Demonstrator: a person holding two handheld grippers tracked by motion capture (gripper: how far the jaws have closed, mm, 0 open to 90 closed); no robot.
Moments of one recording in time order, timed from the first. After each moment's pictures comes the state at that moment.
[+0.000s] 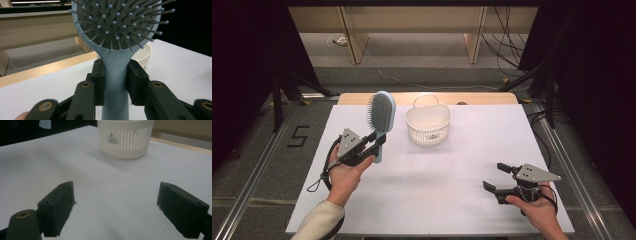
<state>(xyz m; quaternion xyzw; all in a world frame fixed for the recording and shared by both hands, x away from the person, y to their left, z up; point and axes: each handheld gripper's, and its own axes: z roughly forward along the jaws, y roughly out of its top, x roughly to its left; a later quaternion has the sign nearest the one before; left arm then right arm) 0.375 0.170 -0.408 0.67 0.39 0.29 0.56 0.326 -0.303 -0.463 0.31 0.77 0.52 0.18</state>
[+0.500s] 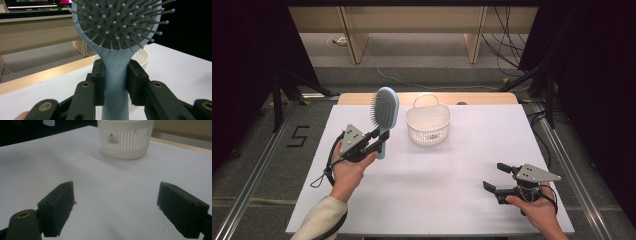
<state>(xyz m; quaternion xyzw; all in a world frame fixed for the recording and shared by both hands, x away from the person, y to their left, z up) 0.382 0.163 -0.403 0.67 0.37 0.29 0.57 0.326 -0.303 -0.463 0.31 0.77 0.52 0.18</state>
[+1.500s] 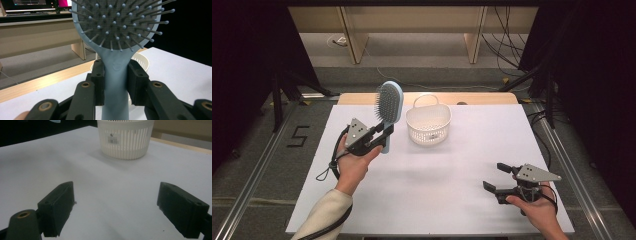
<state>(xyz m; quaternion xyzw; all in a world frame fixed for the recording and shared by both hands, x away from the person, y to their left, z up) 0.397 0.153 -0.396 0.67 0.37 0.29 0.58 0.326 -0.304 -0.463 0.31 0.77 0.52 0.18</state>
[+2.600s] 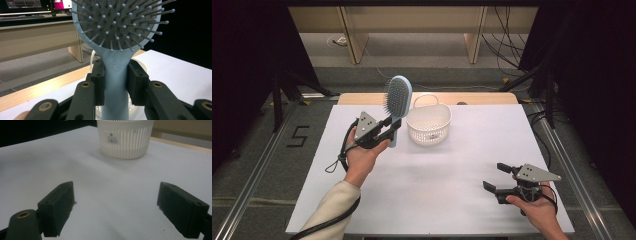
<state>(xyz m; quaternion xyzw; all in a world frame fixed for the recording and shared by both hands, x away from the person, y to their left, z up) 0.414 0.136 -0.392 0.67 0.35 0.29 0.58 0.326 -0.304 -0.463 0.32 0.77 0.52 0.18</state>
